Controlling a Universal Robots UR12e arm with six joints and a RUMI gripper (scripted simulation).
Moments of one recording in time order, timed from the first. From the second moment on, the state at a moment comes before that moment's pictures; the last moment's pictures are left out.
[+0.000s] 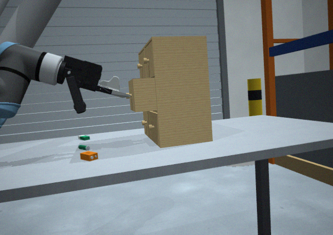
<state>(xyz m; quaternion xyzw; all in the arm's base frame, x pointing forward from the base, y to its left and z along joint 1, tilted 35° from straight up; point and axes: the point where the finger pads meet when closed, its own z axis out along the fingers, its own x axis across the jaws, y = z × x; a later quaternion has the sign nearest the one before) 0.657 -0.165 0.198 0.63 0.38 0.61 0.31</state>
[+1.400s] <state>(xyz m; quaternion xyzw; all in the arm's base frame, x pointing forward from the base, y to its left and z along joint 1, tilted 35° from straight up) 0.657 -0.165 0.198 0.63 0.38 0.61 0.31</state>
